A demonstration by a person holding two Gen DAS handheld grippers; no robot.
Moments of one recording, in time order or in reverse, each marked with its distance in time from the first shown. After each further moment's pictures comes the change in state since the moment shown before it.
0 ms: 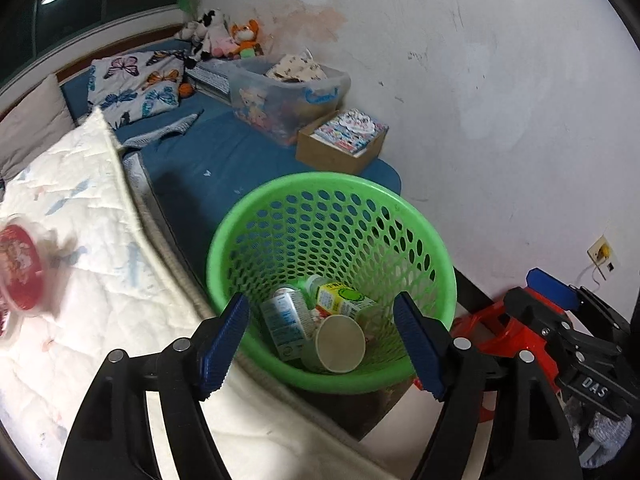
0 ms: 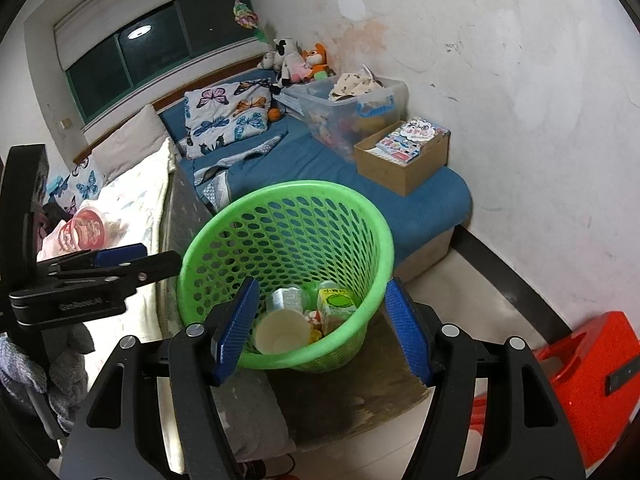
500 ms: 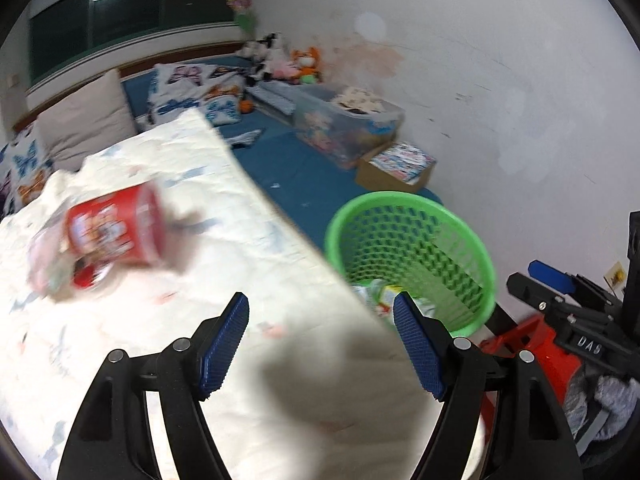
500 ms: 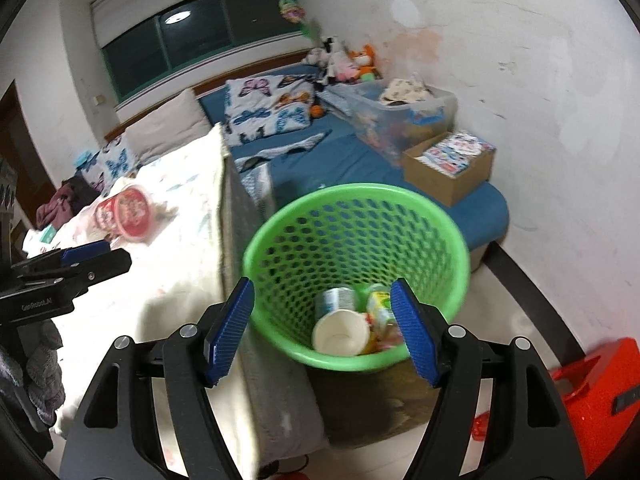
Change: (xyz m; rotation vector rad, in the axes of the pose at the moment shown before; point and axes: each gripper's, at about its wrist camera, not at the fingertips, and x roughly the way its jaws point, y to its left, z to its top) left arm -0.089 0.081 -0.050 -0.097 -0.096 0.128; right arm 0.004 0.081 0.000 -0.115 0.014 0.101
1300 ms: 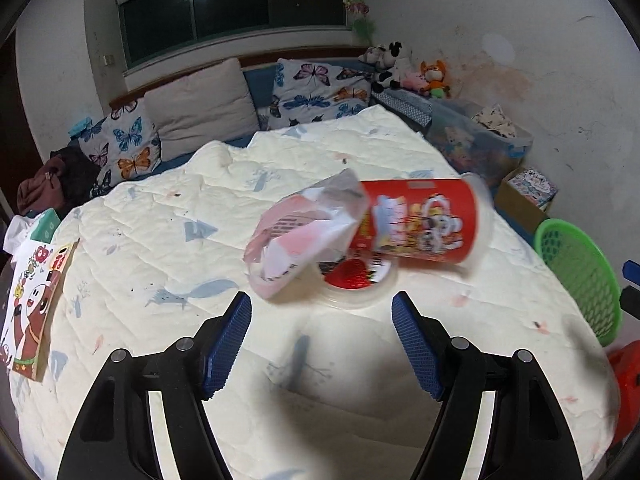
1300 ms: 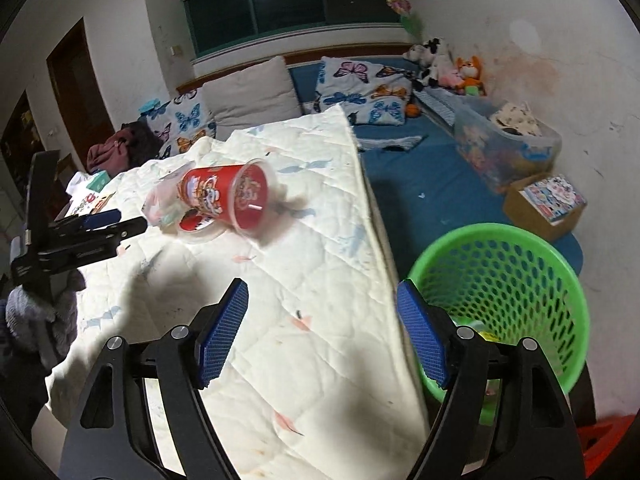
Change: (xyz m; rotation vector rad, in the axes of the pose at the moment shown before) left arm -0.025 0.208 -0.011 -0.114 -0.020 0.339; right arm 0.054 0.147 0.029 -0.221 0.055 0.174
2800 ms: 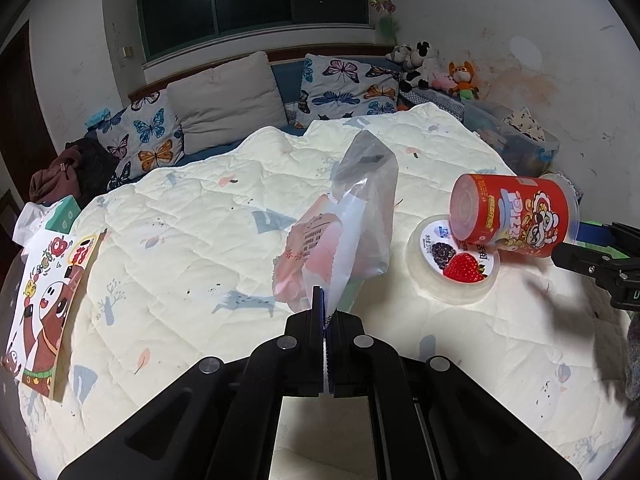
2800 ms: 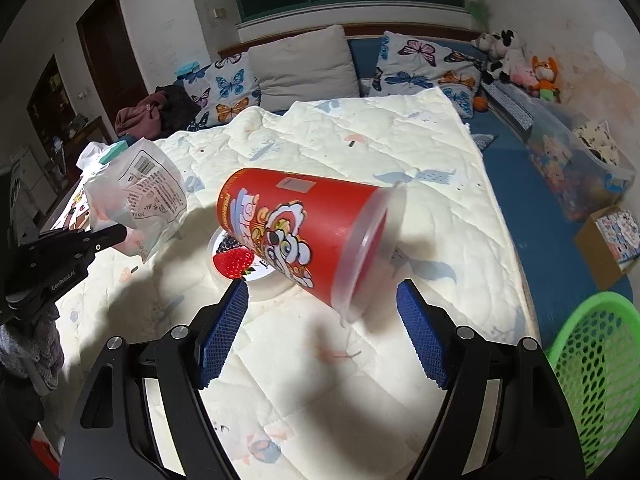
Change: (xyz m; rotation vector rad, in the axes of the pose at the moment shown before) left arm 0.018 0.080 -0.011 -0.025 -0.004 0.052; right arm 0.135 0.088 0.058 -0.110 0.091 0.140
